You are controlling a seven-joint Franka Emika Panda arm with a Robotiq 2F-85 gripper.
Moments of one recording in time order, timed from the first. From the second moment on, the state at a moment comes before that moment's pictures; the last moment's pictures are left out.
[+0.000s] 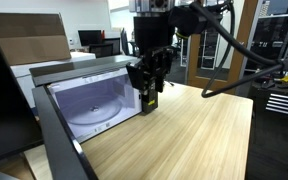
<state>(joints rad) 0.15 -0.02 0.16 -2.26 -0.15 2.31 0.42</state>
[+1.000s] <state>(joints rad) 0.15 -0.03 0.16 -2.22 -0.13 2.30 0.44</state>
